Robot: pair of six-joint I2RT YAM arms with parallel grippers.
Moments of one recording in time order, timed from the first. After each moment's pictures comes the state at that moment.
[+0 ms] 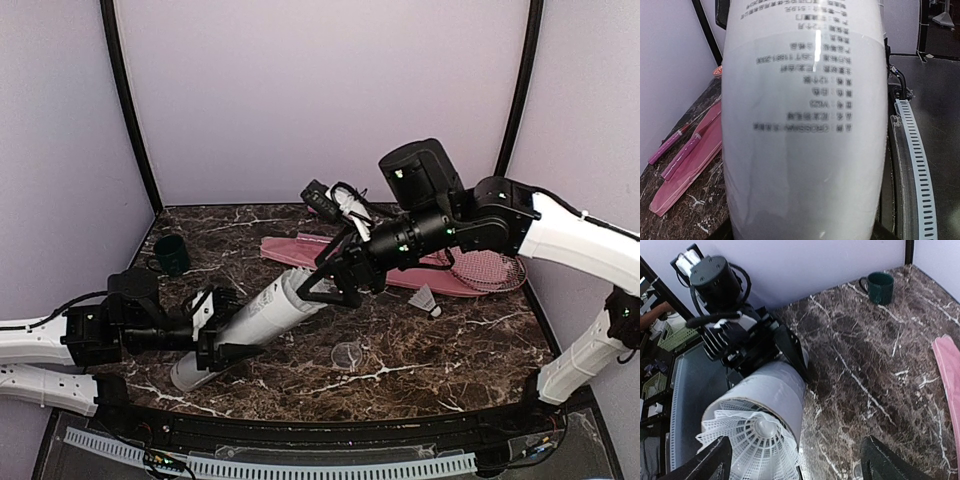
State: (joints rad) left arm -1.09 0.77 0.50 -0.05 0.17 0.25; right arm 1.13 1.45 1.51 -0.63 -0.36 0.14
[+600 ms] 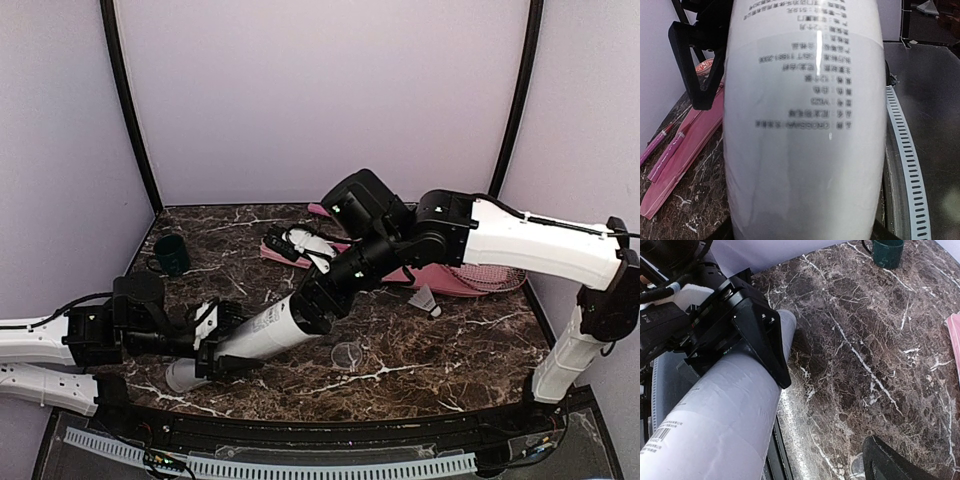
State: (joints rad) left arm -1.09 0.78 0.50 -0.09 0.23 0.26; right arm 1.18 1.65 1.60 -0.71 -0.29 0.07
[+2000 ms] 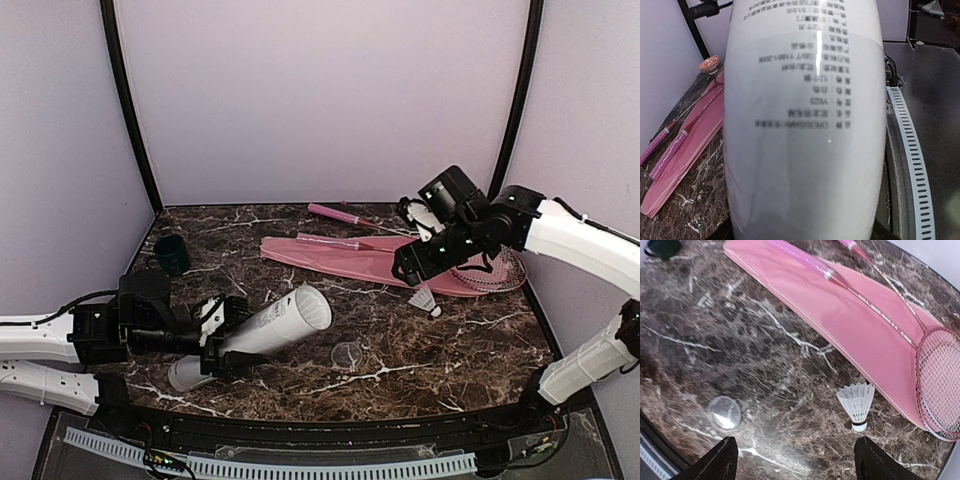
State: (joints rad) left arm -1.09 0.83 0.52 -0.07 0.21 0.26; right arm 0.80 1.35 1.29 -0.88 0.13 0.24
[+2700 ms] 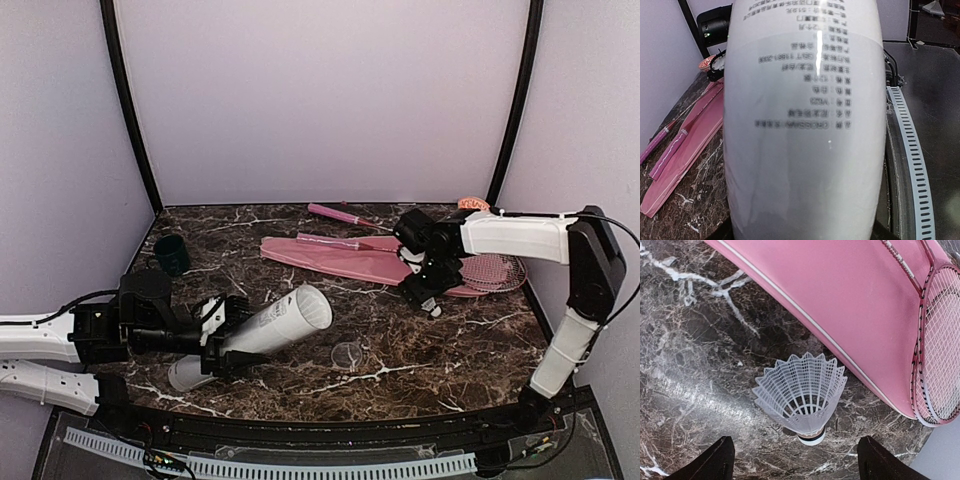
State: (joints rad) left arm -1.09 0.83 0.52 -0.07 0.21 0.26; right arm 0.67 1.71 1.22 -0.89 0.29 0.14
